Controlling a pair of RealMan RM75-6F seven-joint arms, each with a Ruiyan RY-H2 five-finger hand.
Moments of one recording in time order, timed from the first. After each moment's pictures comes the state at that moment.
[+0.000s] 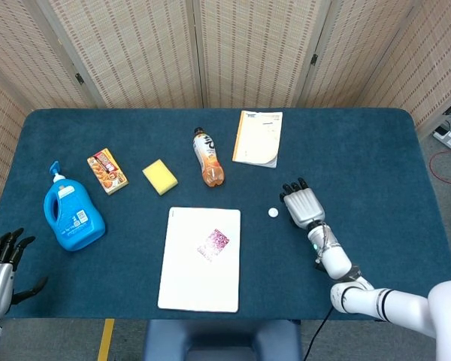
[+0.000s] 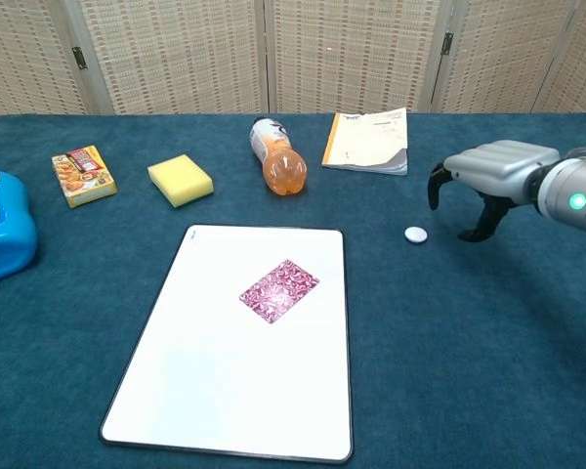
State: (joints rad) left arm -0.04 -1.17 -0.05 -1.62 1.49 1.55 0.09; right arm 0.81 -1.56 0.10 -1.30 -0.89 0.87 -0.60
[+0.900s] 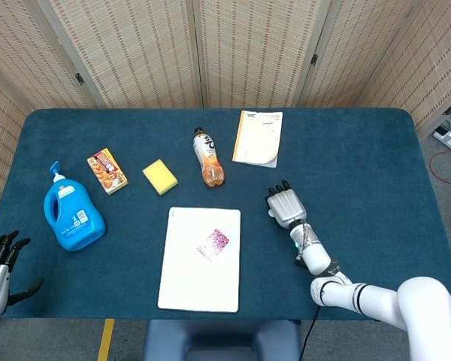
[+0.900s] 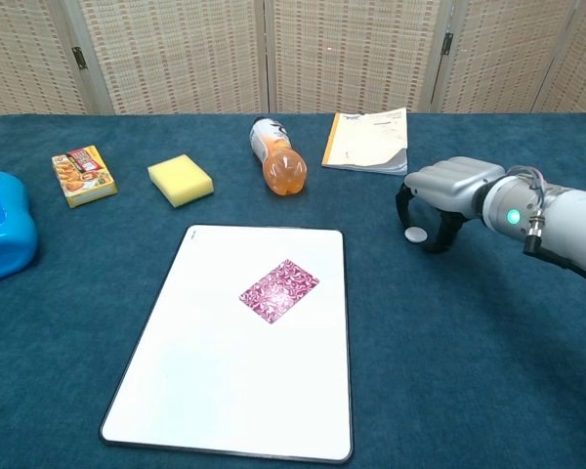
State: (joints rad) left arm -0.03 -1.17 -0.04 -1.58 1.47 1.53 0.06; right arm 0.87 -1.69 0.13 -1.17 -0.84 0.82 -0.66
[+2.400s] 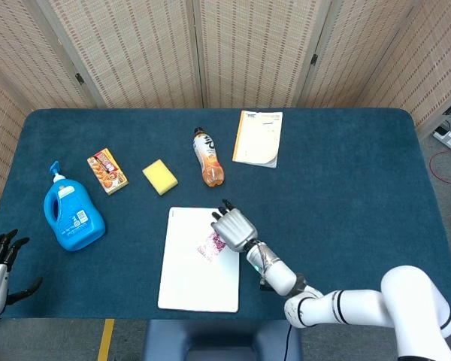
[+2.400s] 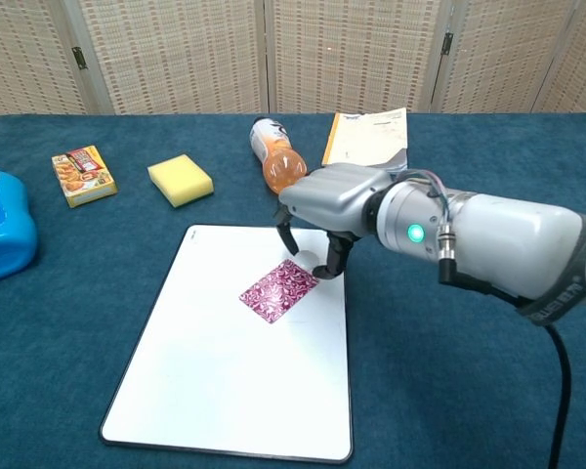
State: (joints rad) left arm -0.03 -1.17 -0.05 -1.58 1.47 1.53 0.06; right arm 1.01 -1.72 0.14 -1.47 -0.86 0.86 -0.80
